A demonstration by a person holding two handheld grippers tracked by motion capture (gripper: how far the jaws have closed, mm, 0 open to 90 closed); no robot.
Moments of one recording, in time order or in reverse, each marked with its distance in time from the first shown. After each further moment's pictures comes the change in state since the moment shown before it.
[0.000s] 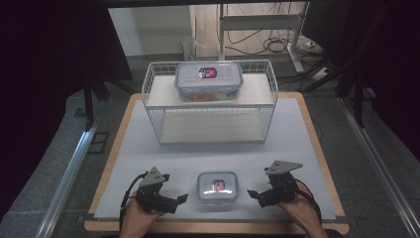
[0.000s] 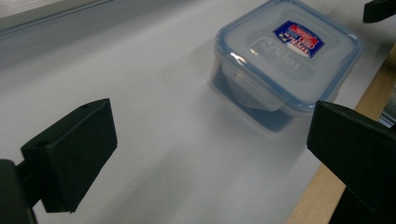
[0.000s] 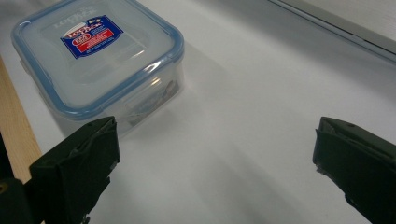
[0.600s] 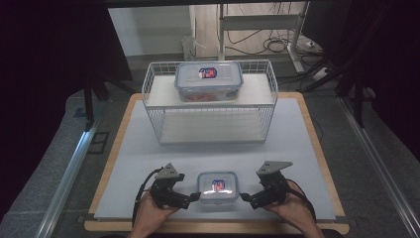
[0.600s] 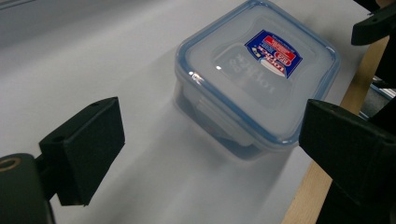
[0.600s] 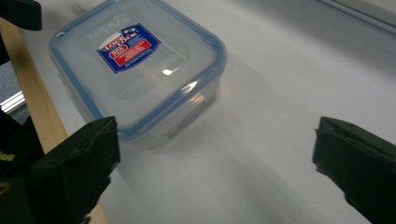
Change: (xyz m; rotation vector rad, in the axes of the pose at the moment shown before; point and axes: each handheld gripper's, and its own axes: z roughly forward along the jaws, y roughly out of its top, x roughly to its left) left arm -0.008 0.018 0.031 0.049 -0.103 -0.016; right arm 0.017 0.014 0.009 0.048 0.064 0.029
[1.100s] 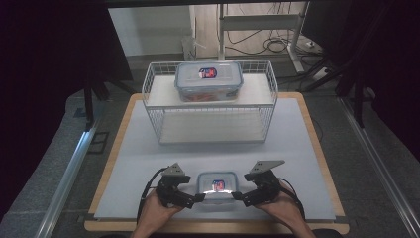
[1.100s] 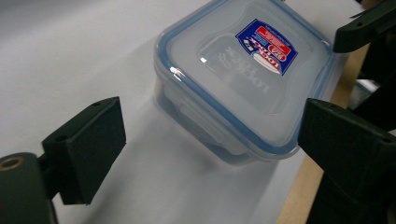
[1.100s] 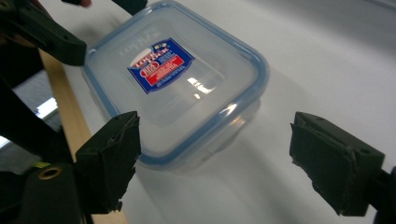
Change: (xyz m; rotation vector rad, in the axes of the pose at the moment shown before) left arm 0.004 0.003 0.014 0.054 -0.076 -0.035; right arm 0.007 0.007 0.016 -0.006 0.104 0.040
